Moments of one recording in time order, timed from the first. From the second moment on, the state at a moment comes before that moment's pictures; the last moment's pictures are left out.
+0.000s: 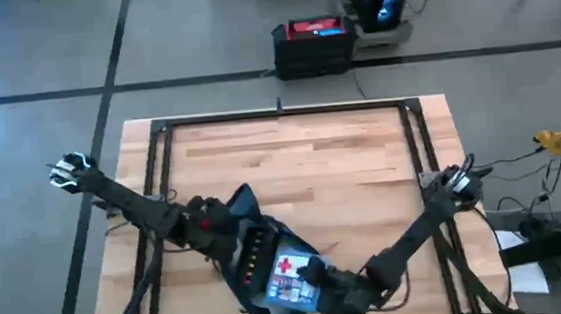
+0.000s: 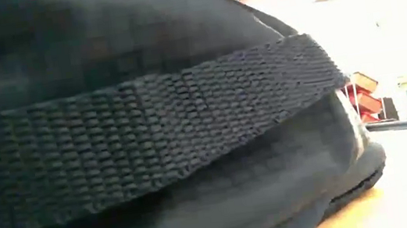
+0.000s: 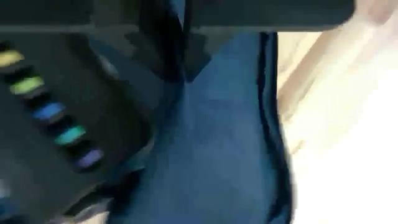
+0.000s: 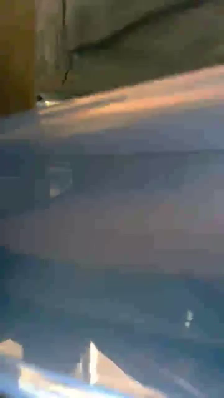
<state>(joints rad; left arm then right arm) -0.51 1.30 0.93 -0.83 -0.43 -1.04 0.67 1.99 1.44 -0.31 0.84 -0.81</state>
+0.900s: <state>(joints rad) -0.53 1.33 1.14 -0.87 -0.37 -0.86 0.51 2.18 1.77 -0.24 0.91 -0.84</state>
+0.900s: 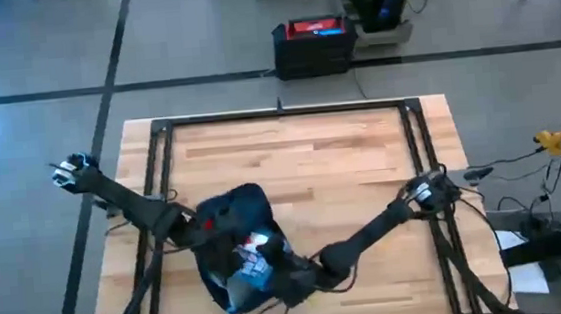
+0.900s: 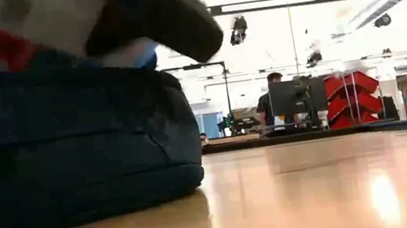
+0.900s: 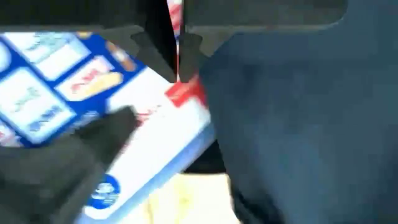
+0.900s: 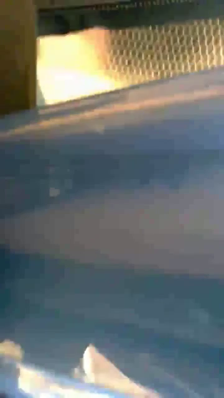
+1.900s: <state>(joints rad) -0.54 1.33 1.23 -1.37 -0.44 -1.14 0.35 2.25 1.80 -0.19 0.73 -0.79</state>
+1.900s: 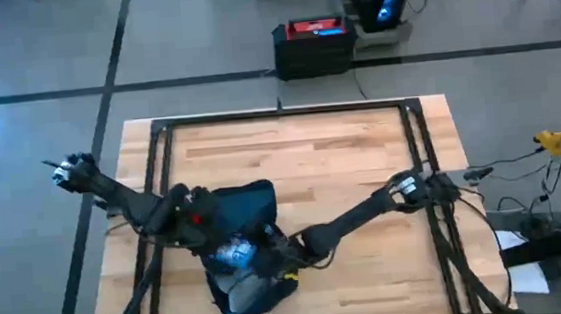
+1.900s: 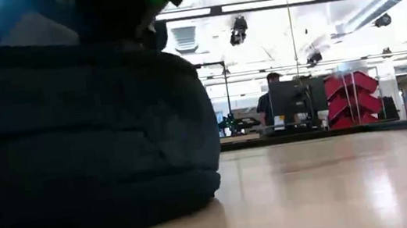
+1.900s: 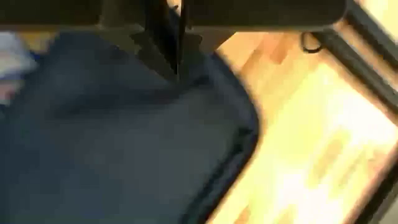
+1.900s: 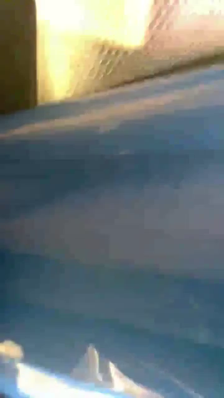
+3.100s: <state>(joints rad) -0.54 1.34 1.06 -1.29 -0.46 -1.19 0.50 2.20 1.98 -0.42 0.49 -0.28</state>
